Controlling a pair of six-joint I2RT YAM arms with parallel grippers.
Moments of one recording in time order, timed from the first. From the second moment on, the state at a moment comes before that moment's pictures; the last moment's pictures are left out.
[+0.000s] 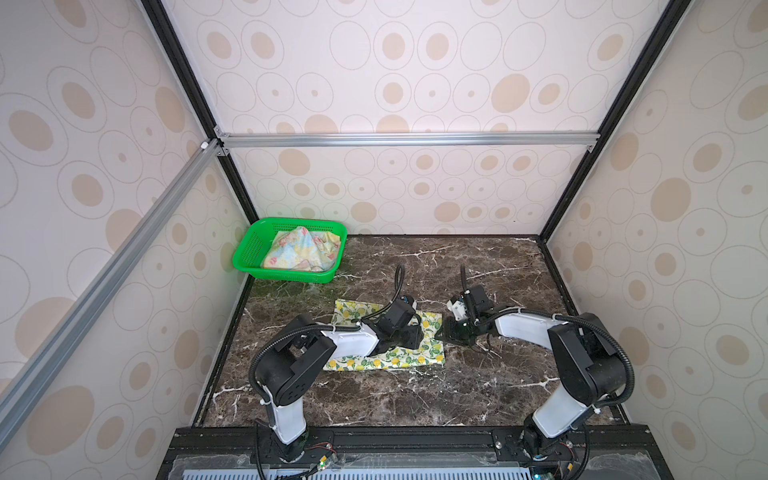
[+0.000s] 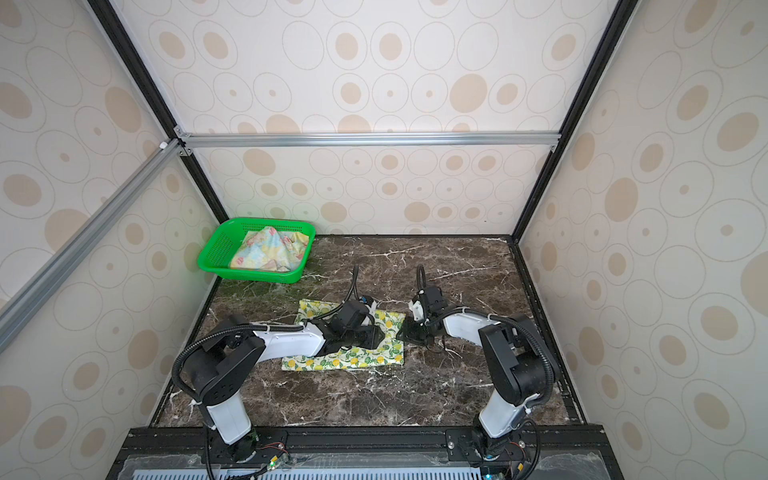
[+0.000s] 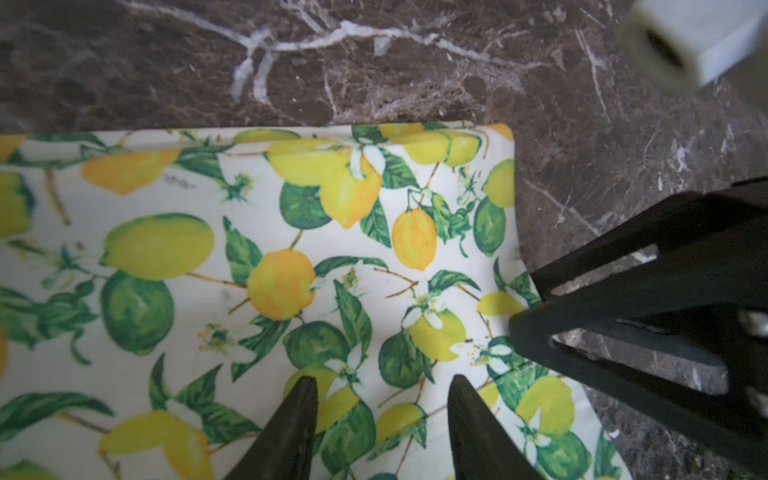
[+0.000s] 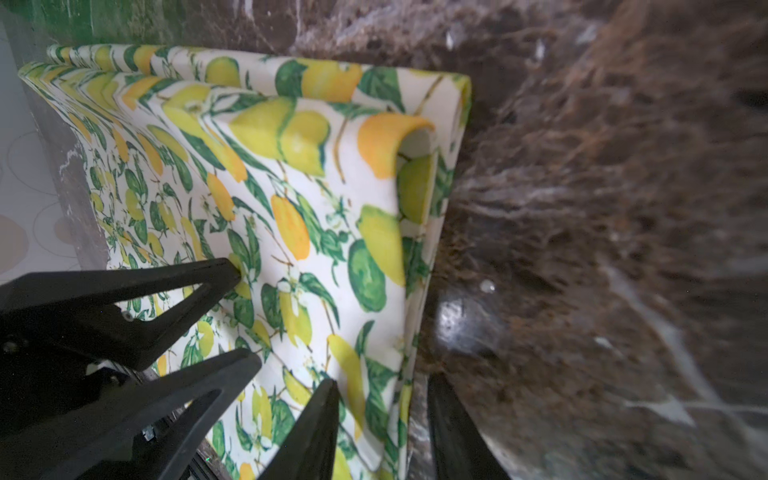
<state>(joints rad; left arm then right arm) -0.81 1.79 0.90 0.04 0.06 -0.55 0.40 1.68 0.83 -0.30 -0.46 0.52</state>
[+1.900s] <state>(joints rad) -0.68 1.65 0.84 -0.07 -0.10 -0.46 0.38 1.59 1.11 -0.84 -0.24 0.31</state>
